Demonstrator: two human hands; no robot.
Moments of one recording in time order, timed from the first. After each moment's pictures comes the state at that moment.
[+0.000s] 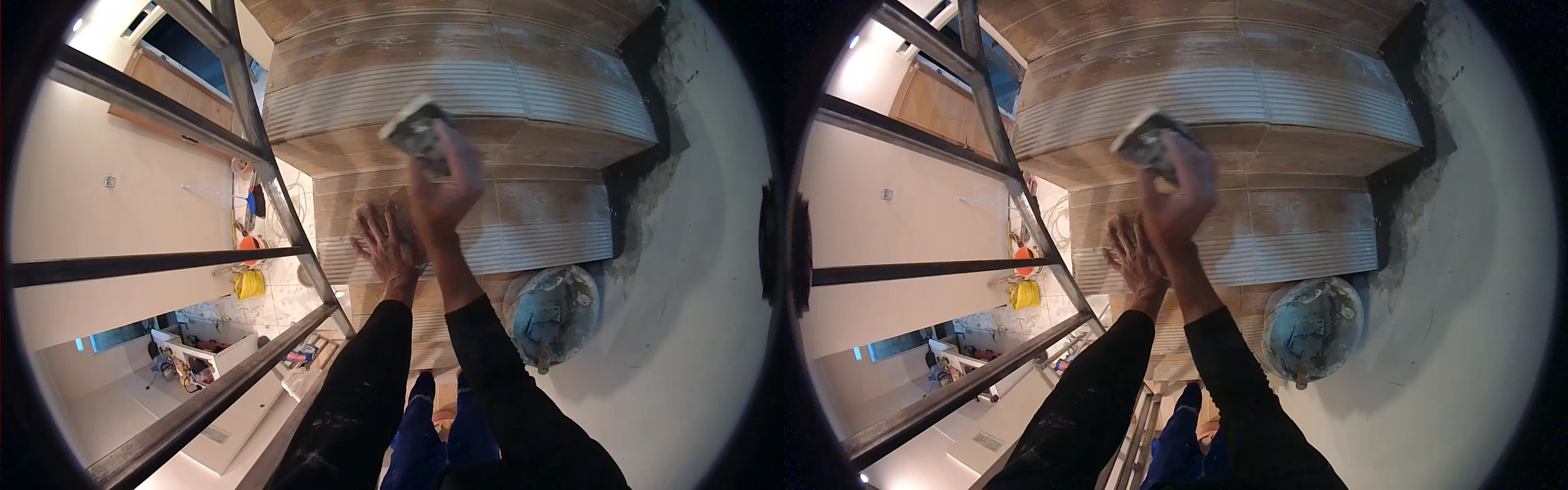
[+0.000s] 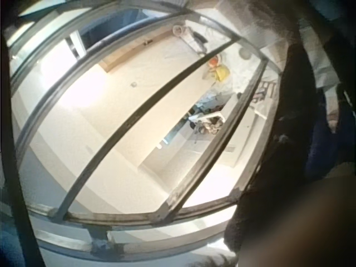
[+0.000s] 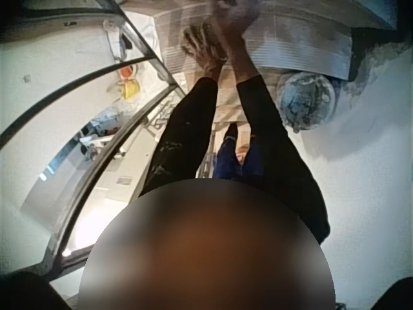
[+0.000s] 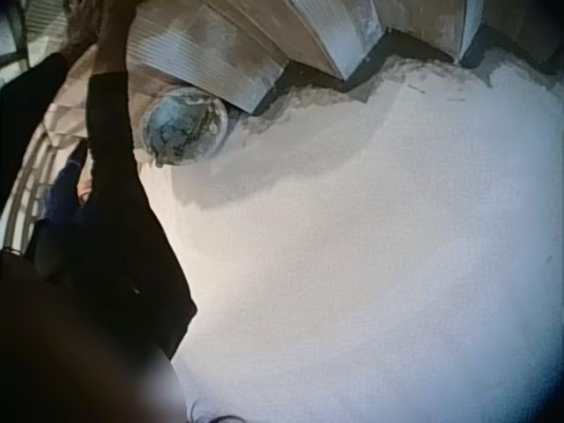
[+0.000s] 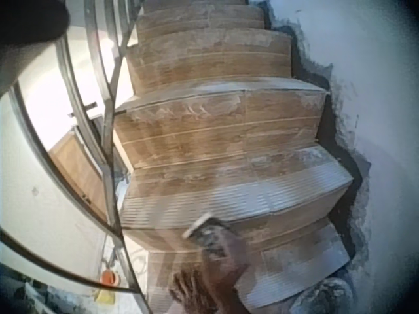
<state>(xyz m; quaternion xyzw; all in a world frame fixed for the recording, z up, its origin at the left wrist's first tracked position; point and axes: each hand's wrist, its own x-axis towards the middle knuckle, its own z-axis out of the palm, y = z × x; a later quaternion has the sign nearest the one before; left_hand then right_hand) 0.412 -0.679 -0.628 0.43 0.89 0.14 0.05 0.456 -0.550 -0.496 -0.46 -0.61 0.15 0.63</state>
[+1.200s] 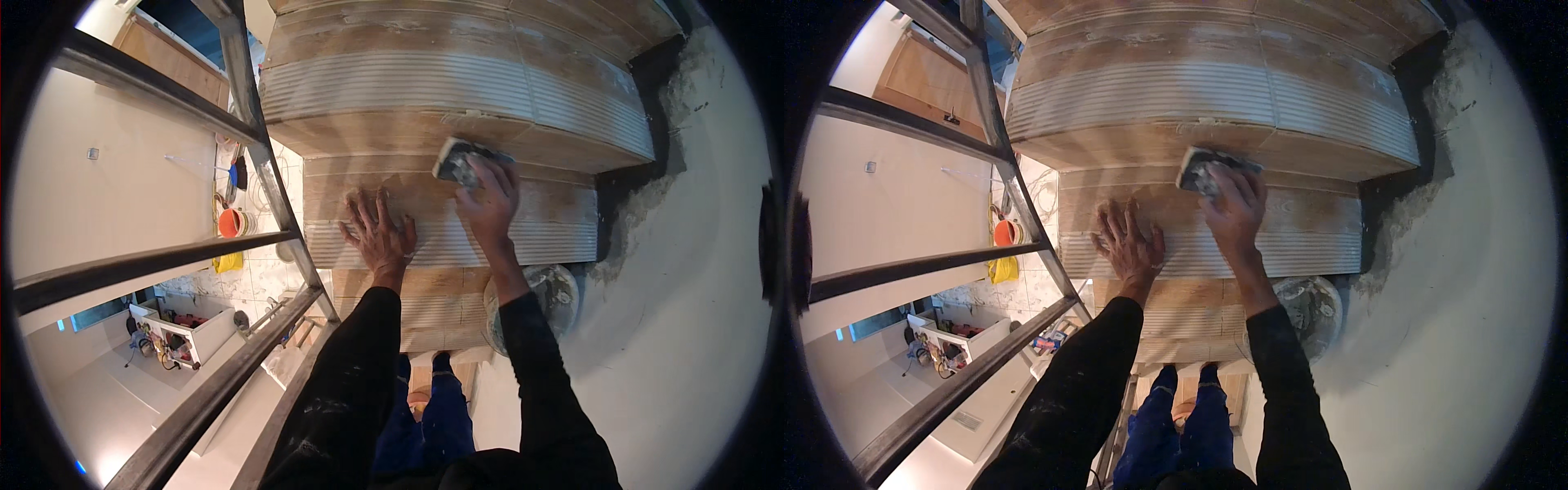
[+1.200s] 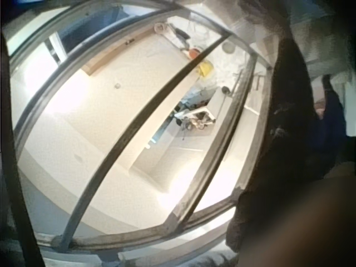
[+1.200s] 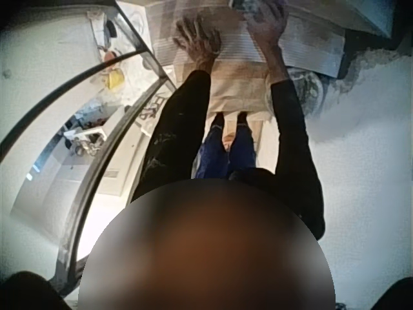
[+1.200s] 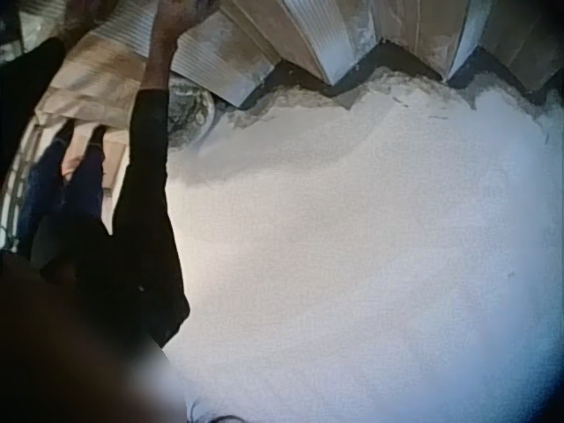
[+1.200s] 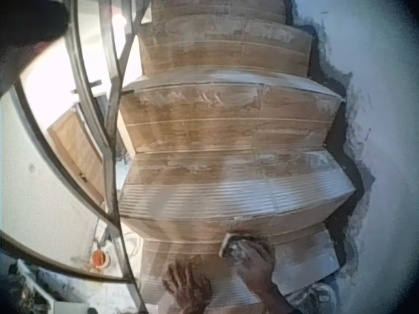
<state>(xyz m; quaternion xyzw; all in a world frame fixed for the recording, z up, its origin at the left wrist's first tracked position) 0.410 -0.676 -0.612 0.41 0.90 0.16 0.06 0.558 -0.533 -0.548 -0.38 -0.81 0.11 0.43</state>
